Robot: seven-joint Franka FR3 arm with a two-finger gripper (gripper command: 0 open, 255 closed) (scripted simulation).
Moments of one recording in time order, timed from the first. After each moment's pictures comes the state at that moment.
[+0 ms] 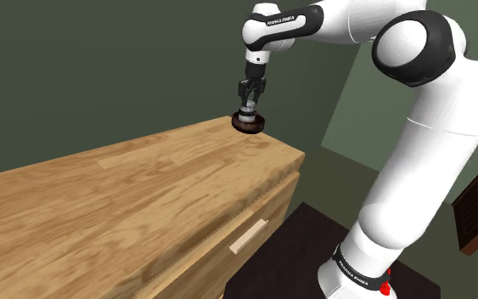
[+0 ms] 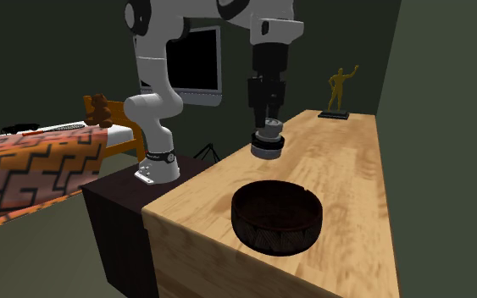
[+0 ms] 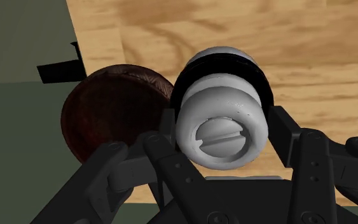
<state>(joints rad) -0.16 0.10 -0.10 -1.72 -0.06 1.86 -0.19</state>
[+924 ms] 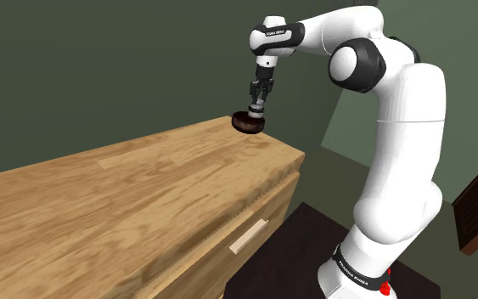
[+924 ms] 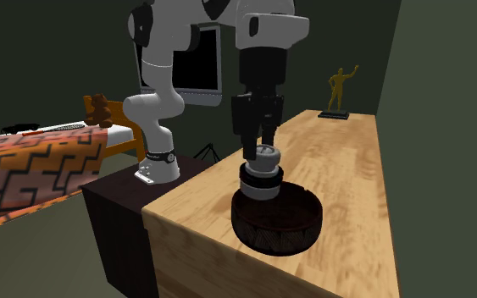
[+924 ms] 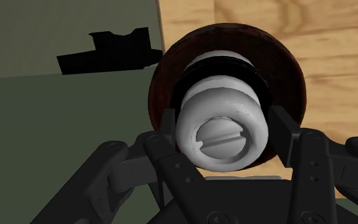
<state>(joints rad) -0.29 0.39 -0.17 -1.38 0.01 1.82 -0.39</state>
